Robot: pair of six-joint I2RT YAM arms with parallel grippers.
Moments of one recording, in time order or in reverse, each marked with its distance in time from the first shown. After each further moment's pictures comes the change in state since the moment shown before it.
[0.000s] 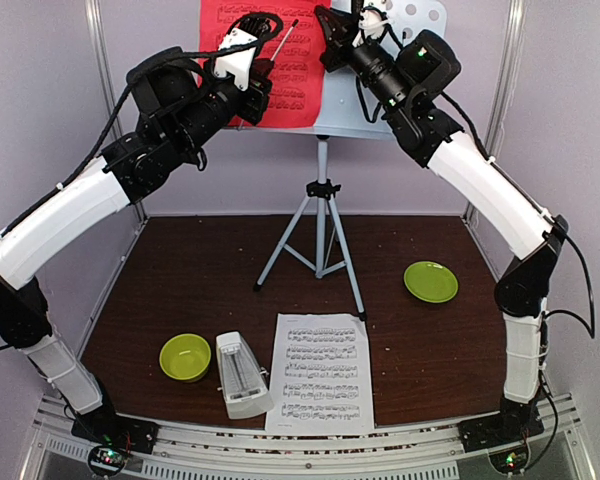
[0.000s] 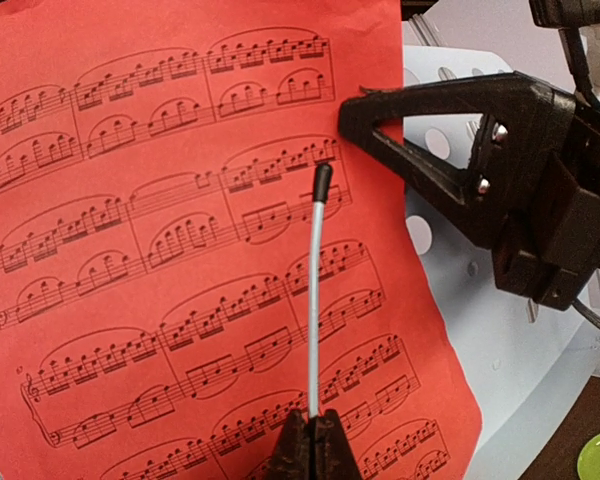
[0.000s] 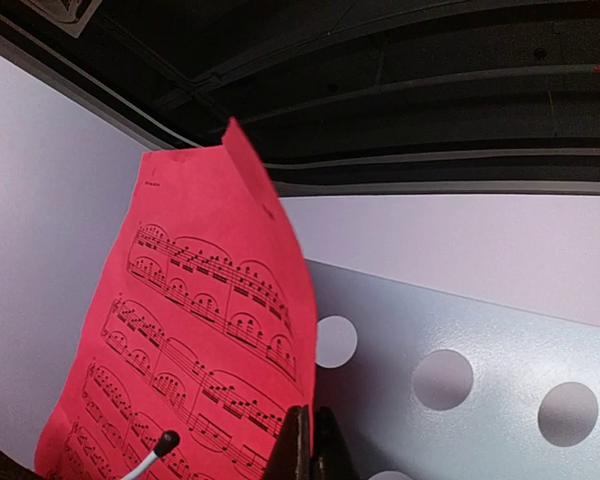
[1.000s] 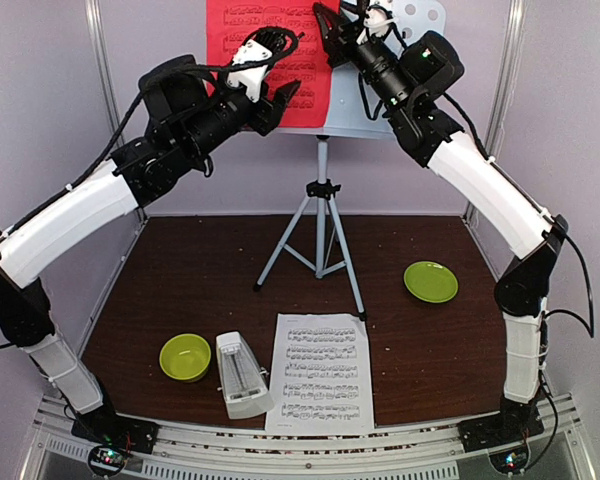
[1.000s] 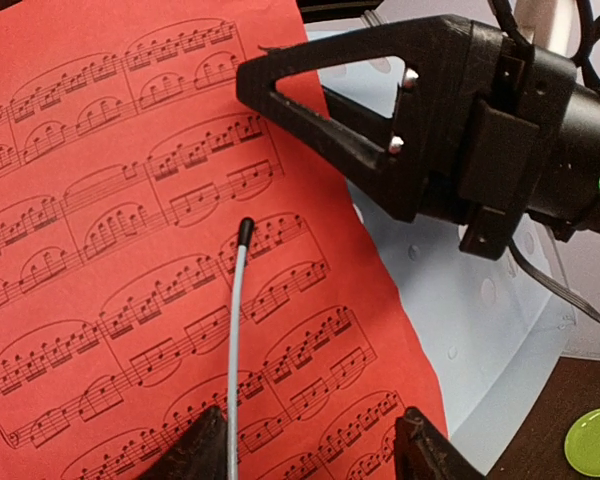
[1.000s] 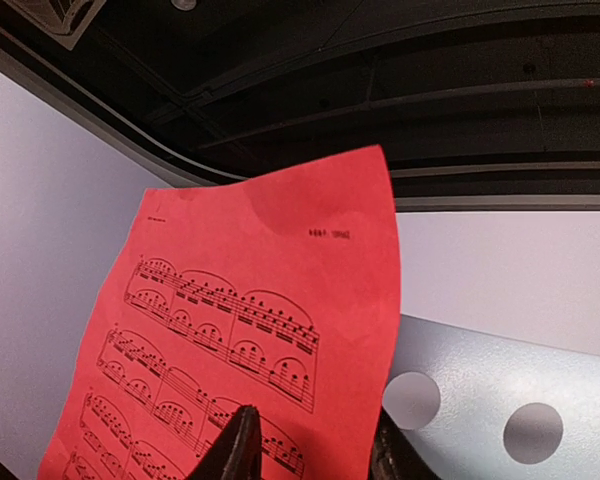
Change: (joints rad) left arm -0.001 0.017 -0.023 0.002 0.087 0.023; right arm -0.006 0.002 -0.003 0.054 0.002 0.001
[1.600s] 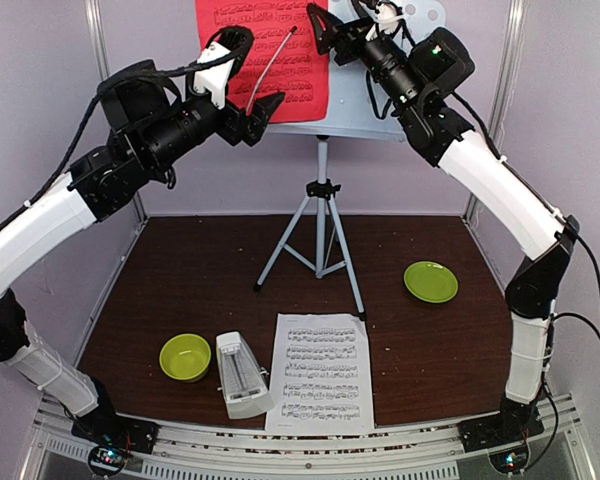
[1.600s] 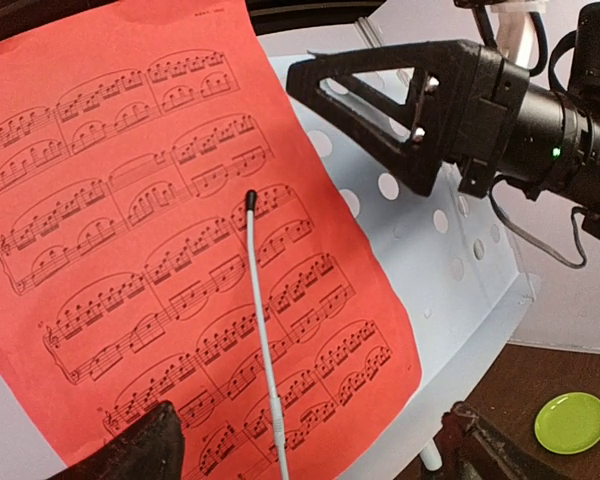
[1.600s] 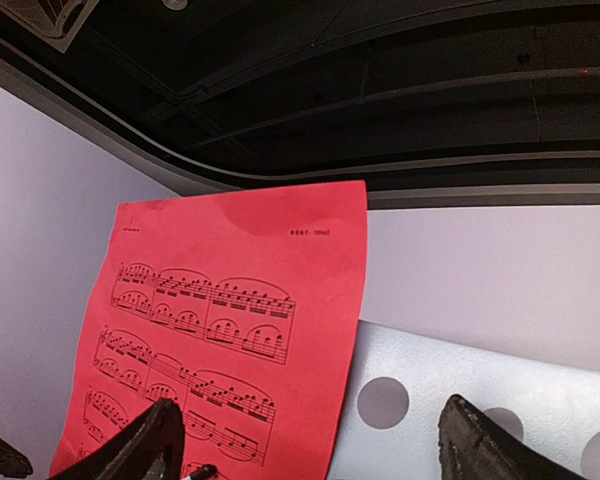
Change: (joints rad) left arm -0.010 -0.183 -0.150 -0.068 0.023 -0.047; right arm -0.004 -0.064 -0.066 -0.012 0.016 0.028
